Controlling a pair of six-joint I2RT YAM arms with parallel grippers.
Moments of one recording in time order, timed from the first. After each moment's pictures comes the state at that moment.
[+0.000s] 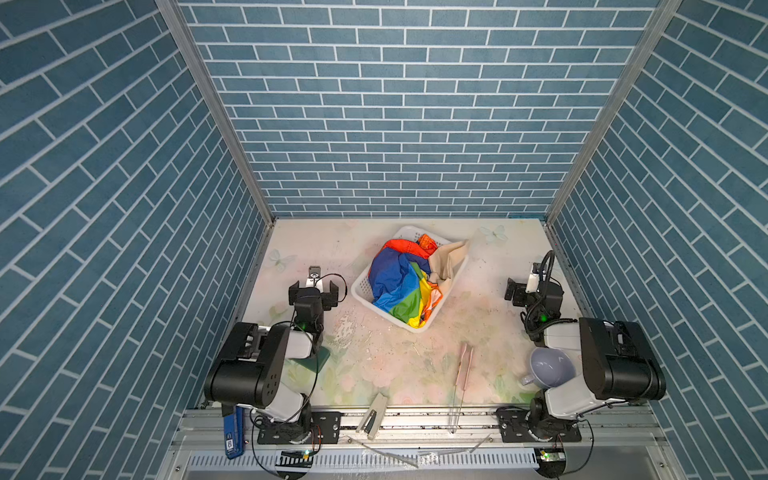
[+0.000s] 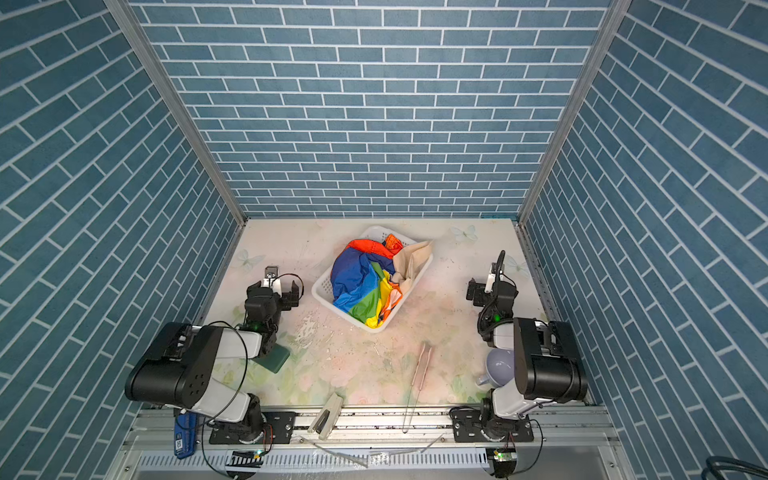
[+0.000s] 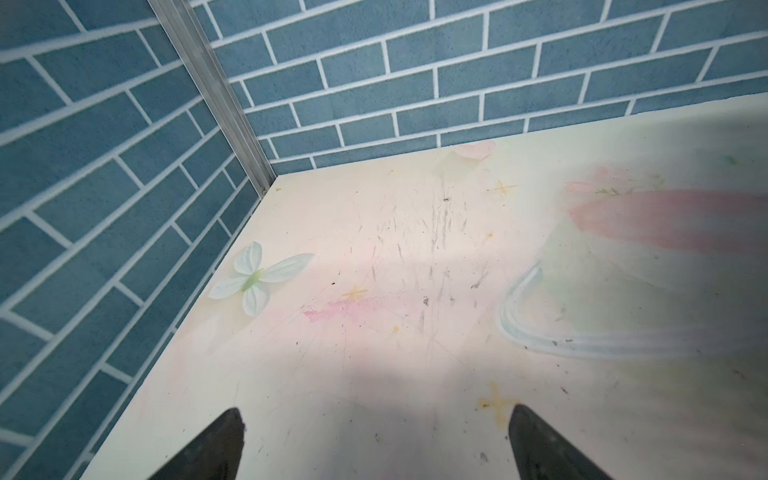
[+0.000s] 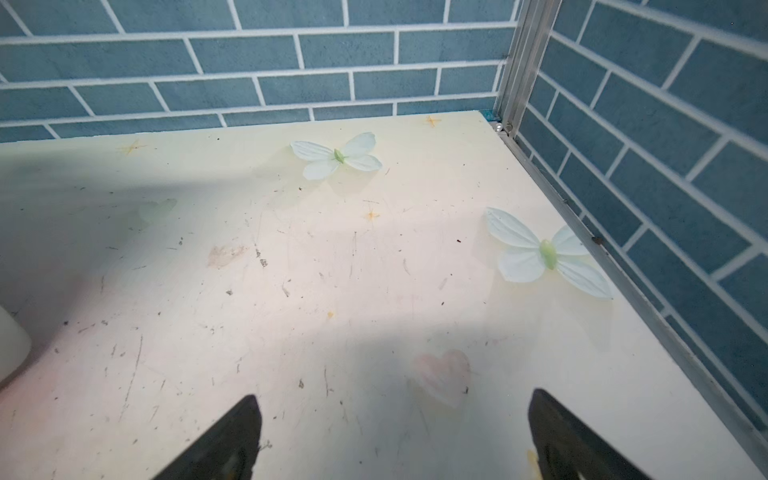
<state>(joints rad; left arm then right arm) -0.11 1.52 0.33 0.88 -0.29 0.10 -0.04 1.54 0.40 0.75 0.03 0.00</state>
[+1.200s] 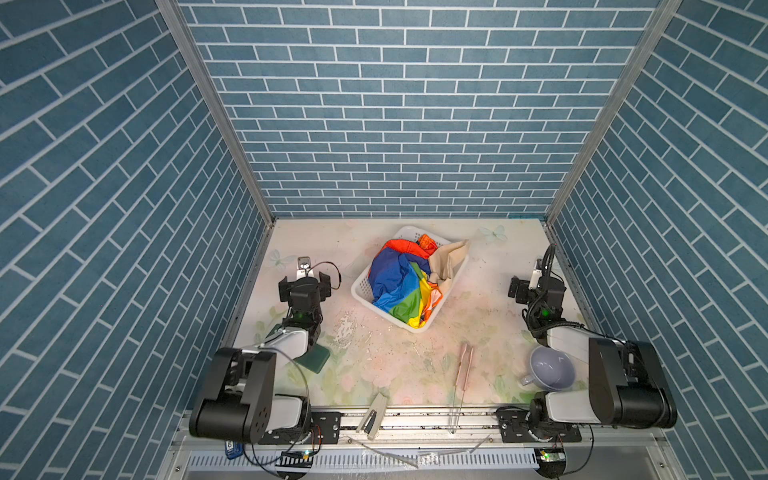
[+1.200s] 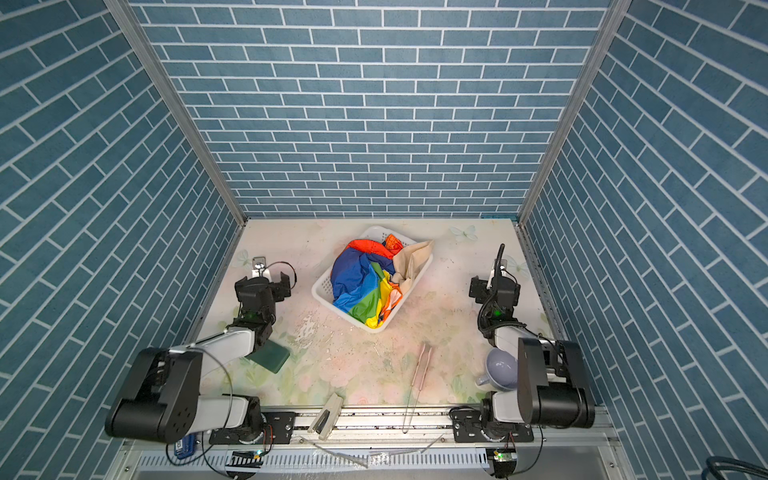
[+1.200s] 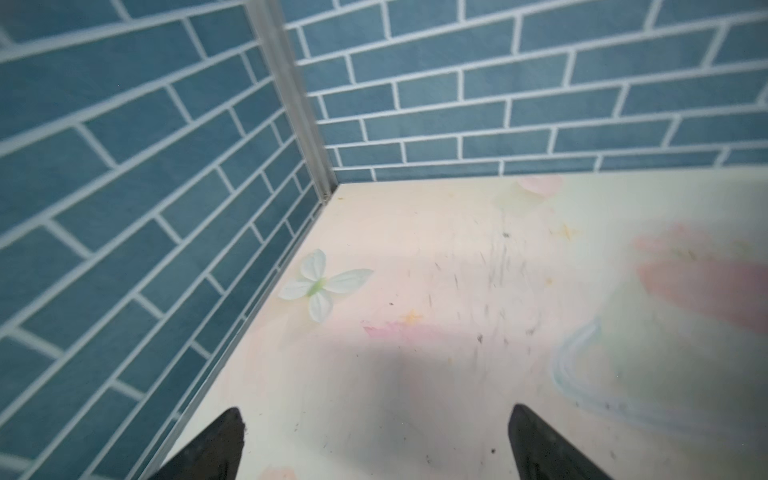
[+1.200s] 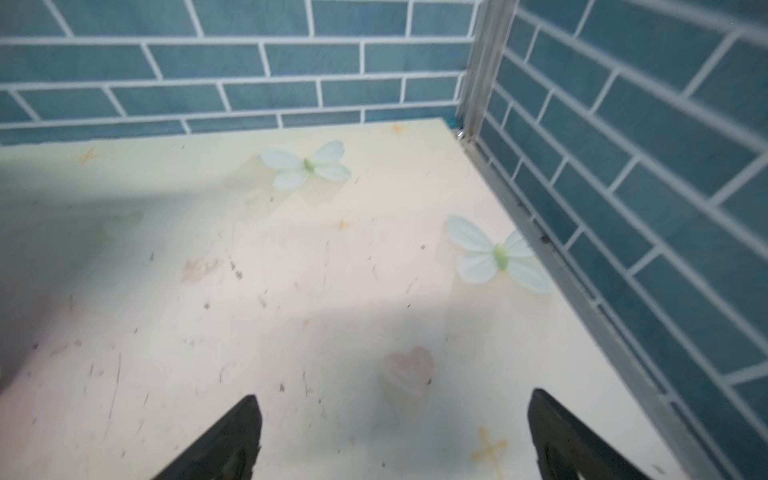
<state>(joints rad) -0.13 1.28 0.51 0.48 -0.53 -0.03 0.03 1.34 0.47 0.49 0.24 0.02</state>
